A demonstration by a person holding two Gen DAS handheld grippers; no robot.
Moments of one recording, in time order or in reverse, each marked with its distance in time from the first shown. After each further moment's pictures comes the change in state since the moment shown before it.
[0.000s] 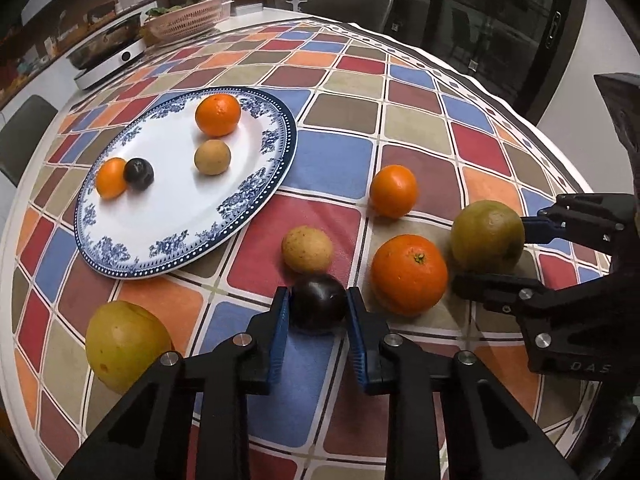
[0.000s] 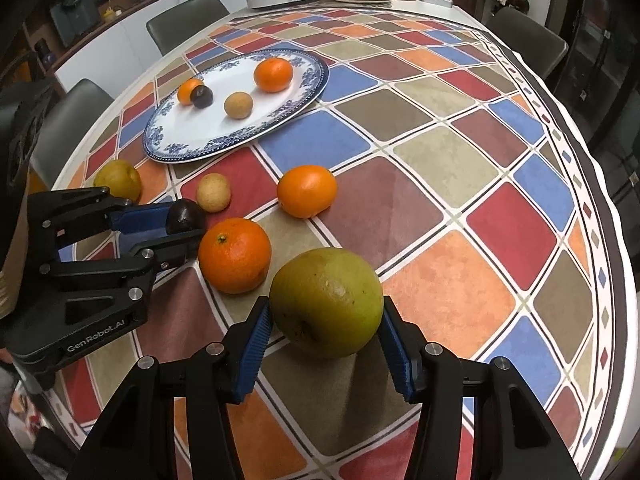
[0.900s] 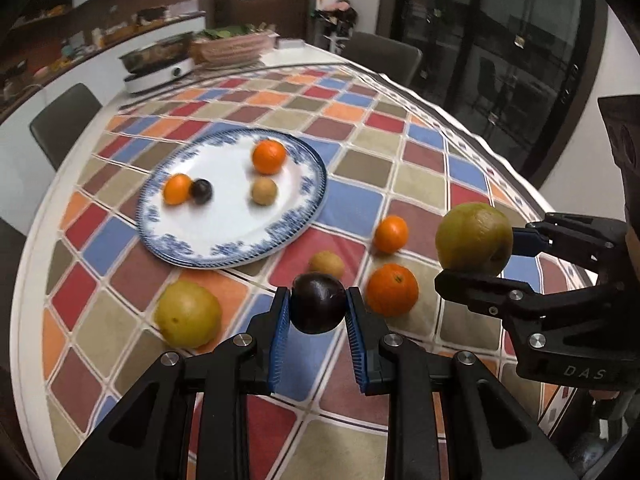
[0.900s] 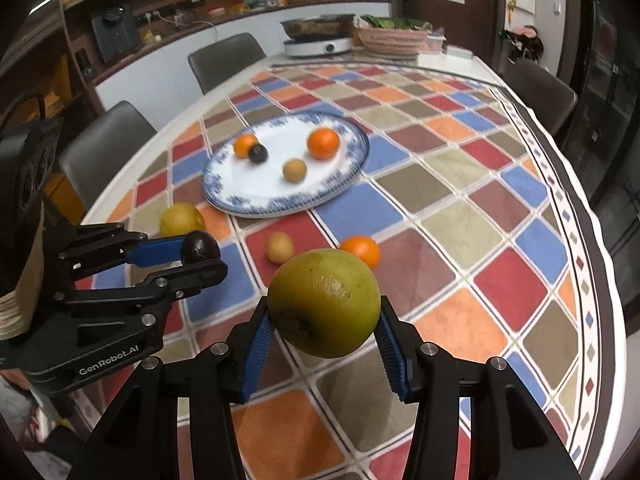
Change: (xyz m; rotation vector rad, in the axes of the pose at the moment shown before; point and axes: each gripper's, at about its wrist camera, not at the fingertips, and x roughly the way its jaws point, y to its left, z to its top) left arm -0.072 0.007 -0.009 -0.142 -0.144 0.053; right arm -0.054 0.024 0.011 -0.070 -0.171 0.074
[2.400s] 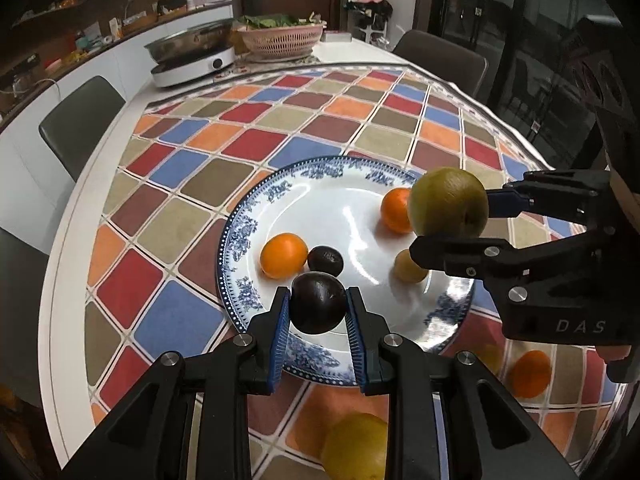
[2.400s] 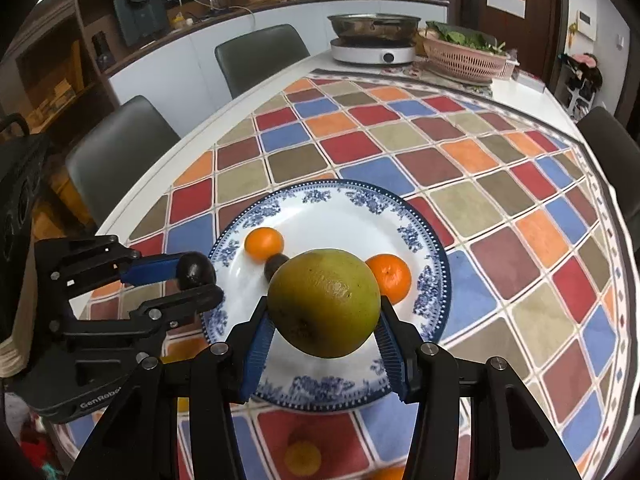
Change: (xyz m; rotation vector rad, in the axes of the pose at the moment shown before) left arm 0.064 0.114 0.070 -0.012 0.055 0.074; right arm 0.109 0.030 0.145 -0.118 0.047 0.108
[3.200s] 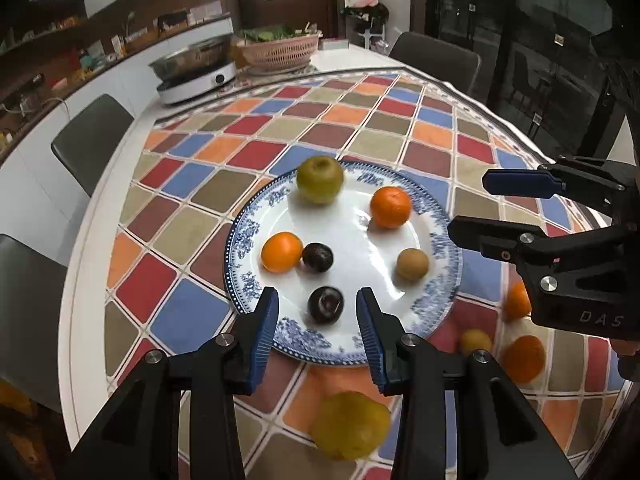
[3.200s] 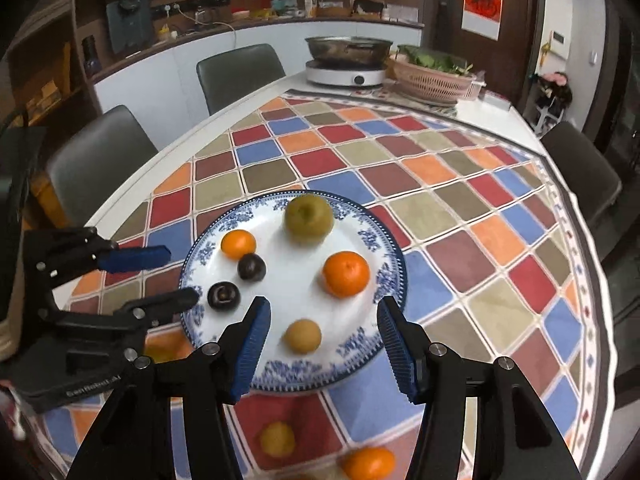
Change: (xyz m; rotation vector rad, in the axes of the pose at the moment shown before) left arm -0.032 -0.021 -0.009 0.044 -0.041 0.061; right arm -0.037 0.002 -0.021 -0.011 -0.095 -0.137
